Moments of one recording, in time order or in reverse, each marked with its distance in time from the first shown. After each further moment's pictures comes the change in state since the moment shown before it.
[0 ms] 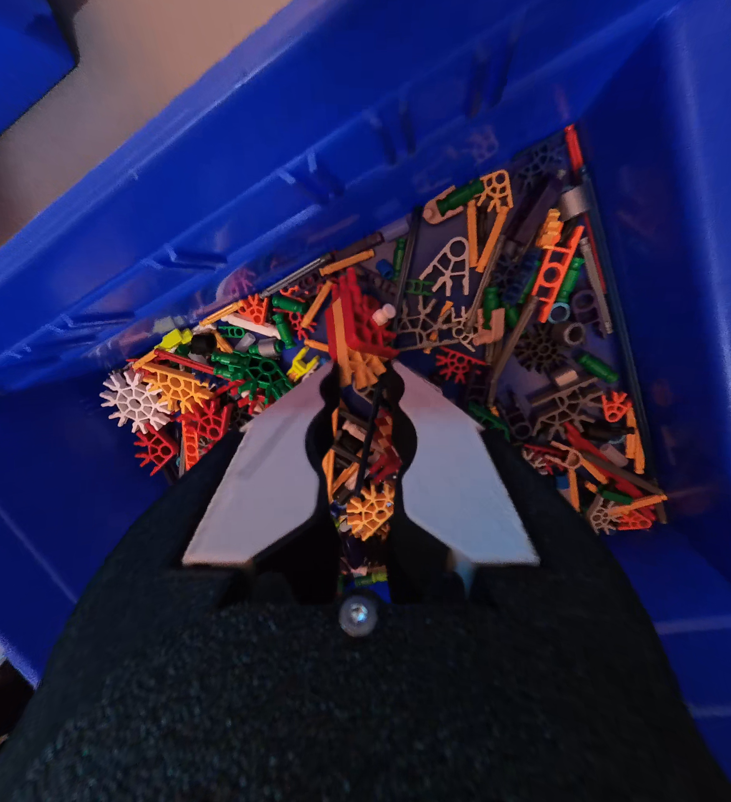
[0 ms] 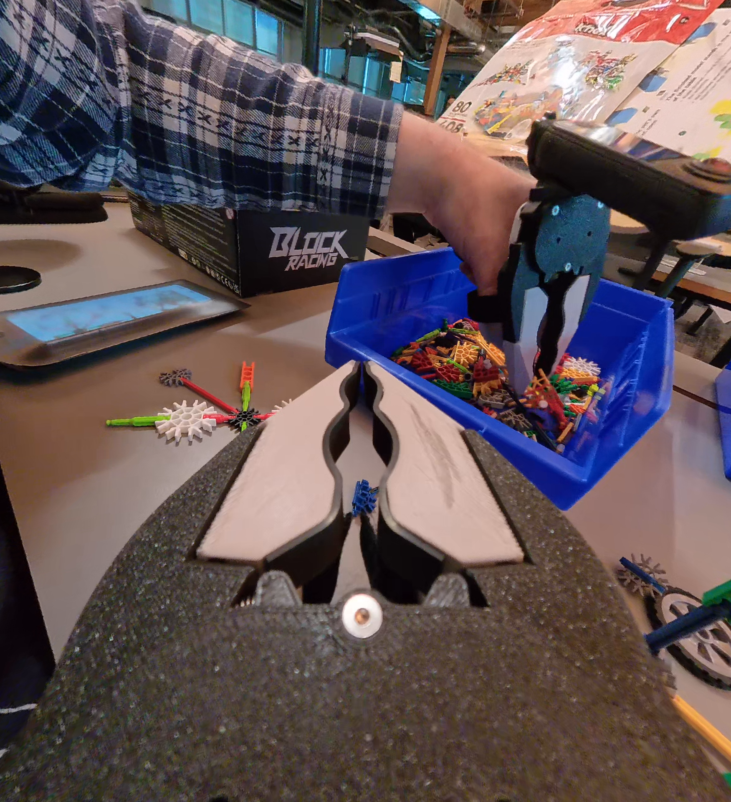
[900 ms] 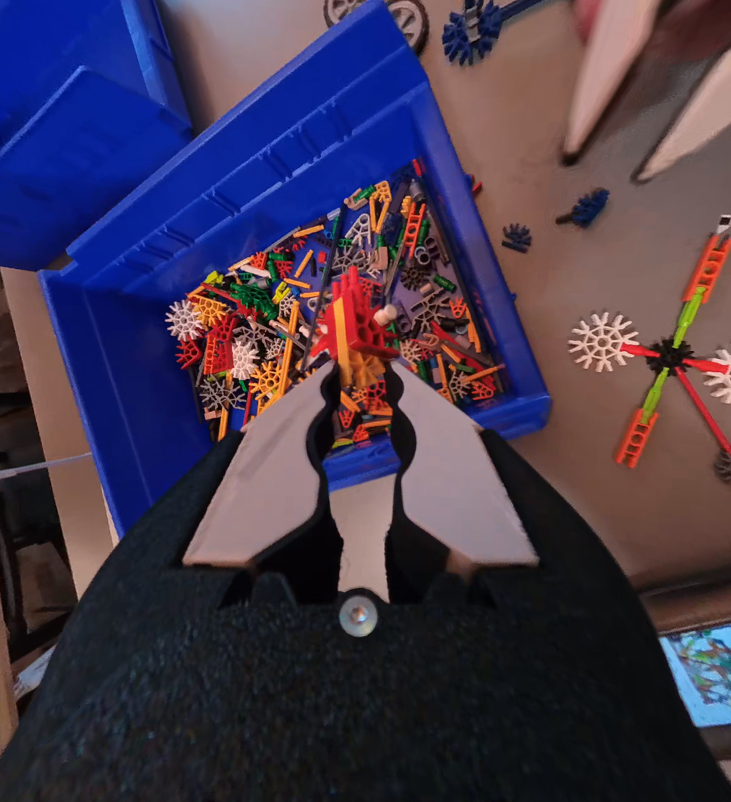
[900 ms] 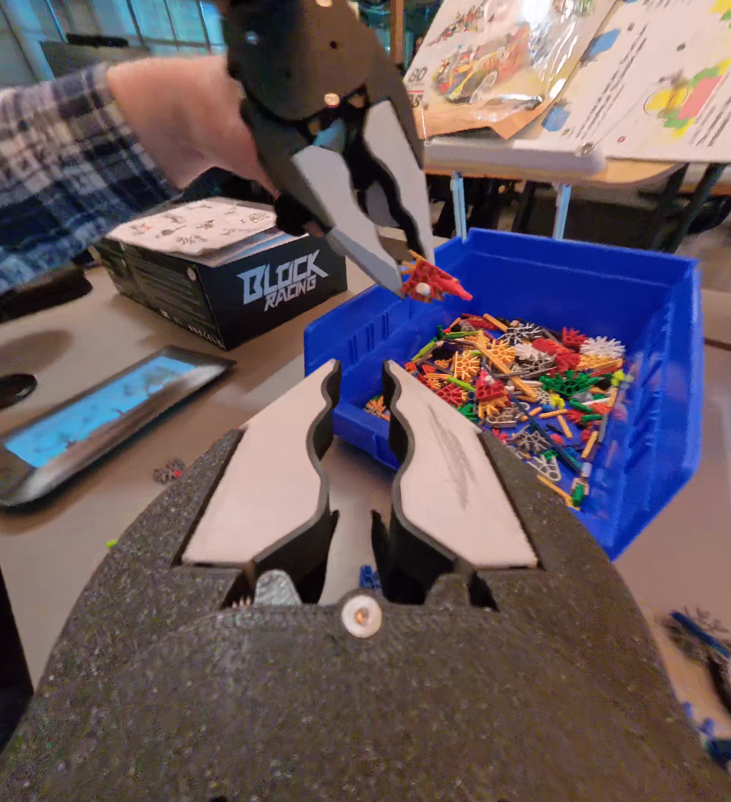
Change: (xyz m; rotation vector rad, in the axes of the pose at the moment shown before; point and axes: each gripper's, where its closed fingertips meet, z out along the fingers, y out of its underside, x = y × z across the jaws) left arm 0.062 0.036 -0.122 0.267 -0.156 -0.004; right arm 0.027 -0.025 0.043 -0.063 0.035 0.217
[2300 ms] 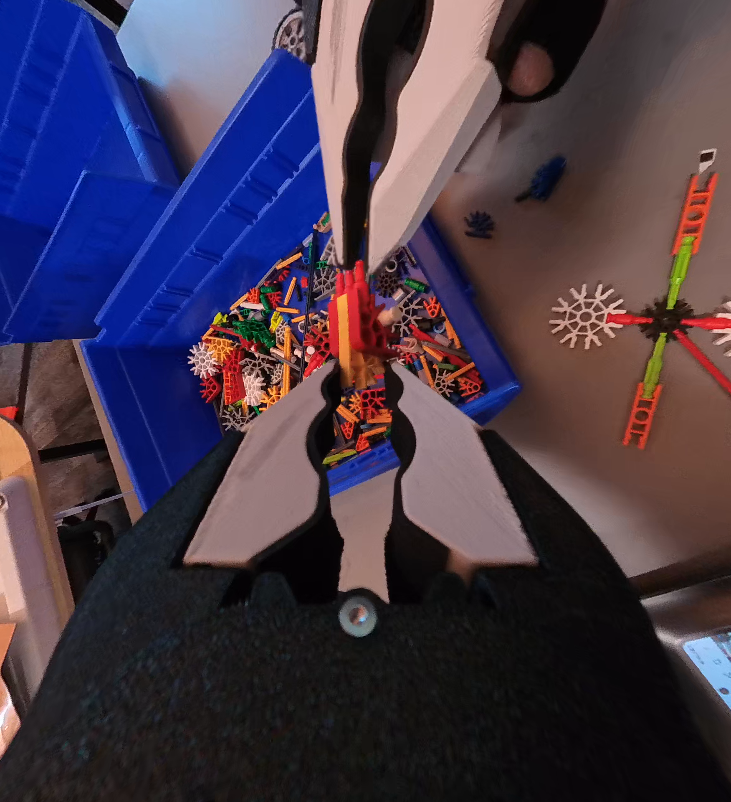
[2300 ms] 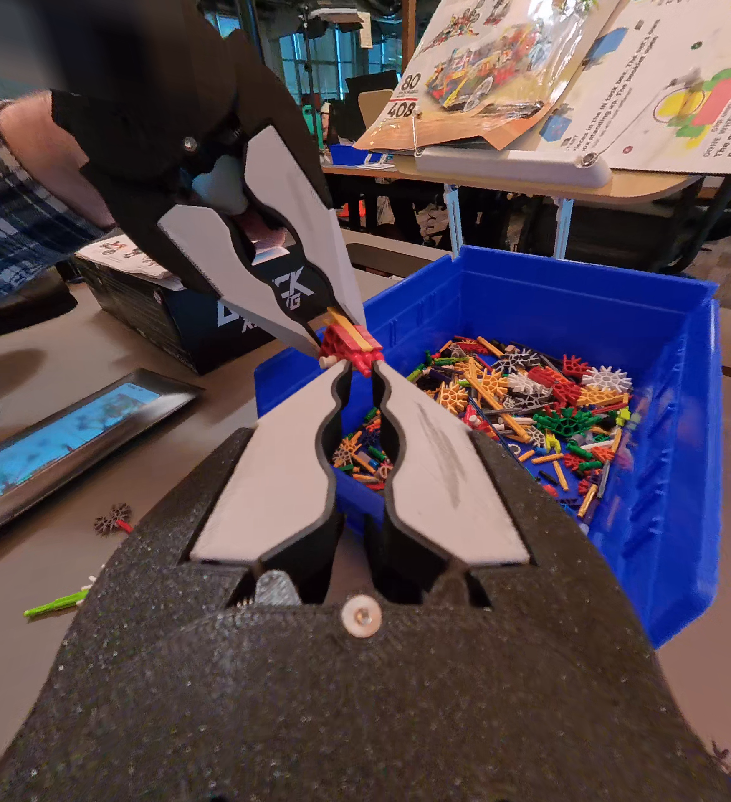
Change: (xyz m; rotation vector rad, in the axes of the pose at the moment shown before) left arm 0.028 -0.008 -0.002 0.011 -0.069 0.211; right arm 0.025 -0.010 0.040 0.013 -0.032 0.008
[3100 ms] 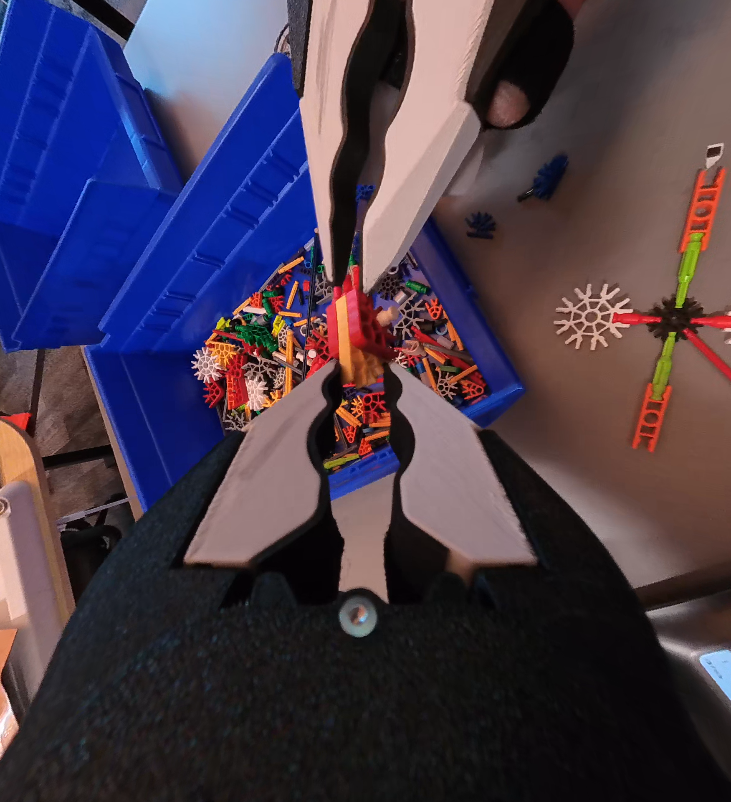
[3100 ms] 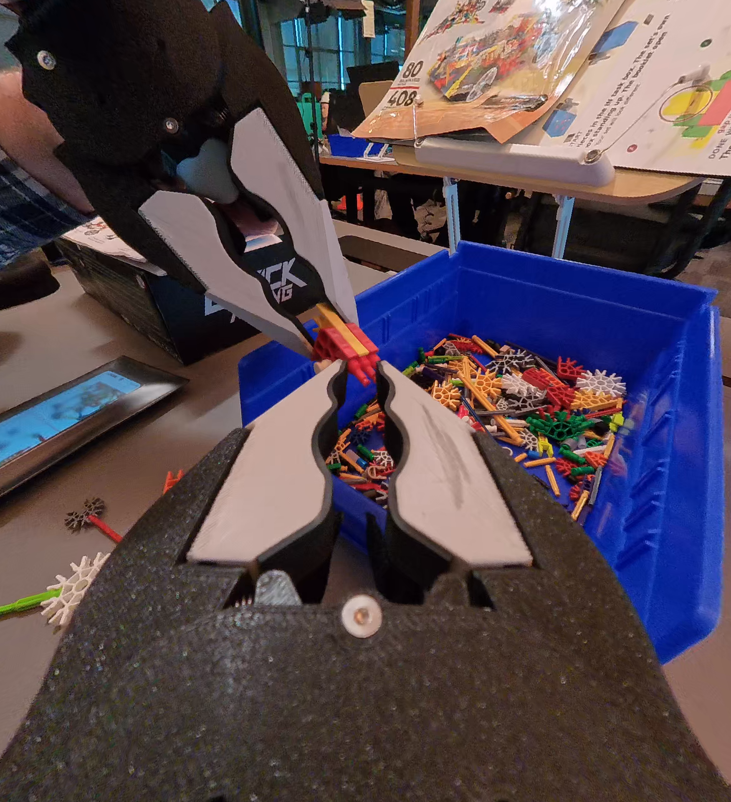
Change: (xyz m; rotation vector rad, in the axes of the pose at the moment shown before) left arm 0.001 0.001 0.003 0.015 -0.014 0.015; right arm 0.005 0.006 0.005 -0.013 0.003 -0.037
